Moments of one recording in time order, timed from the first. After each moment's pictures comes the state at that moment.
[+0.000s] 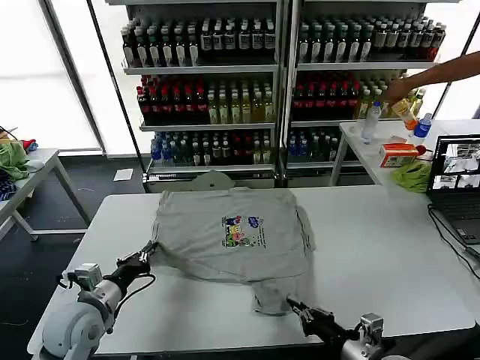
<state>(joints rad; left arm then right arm) 1.28 -1.05 -0.58 -1.97 -0.71 0.53 -0.02 -1.51 0.87 0.34 2.14 0.96 -0.37 0.04</state>
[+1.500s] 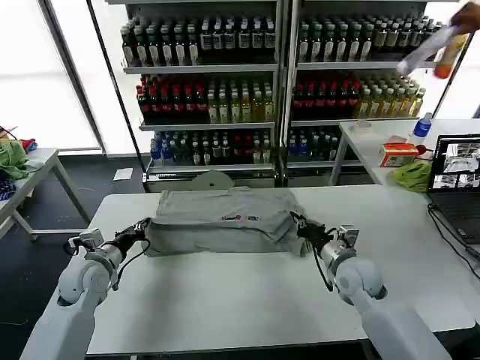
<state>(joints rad) 0.94 -1.08 -0.50 -1.56 -0.77 0.51 -0.01 -0.77 1.05 0.09 1.60 0.88 -0.32 0.10</state>
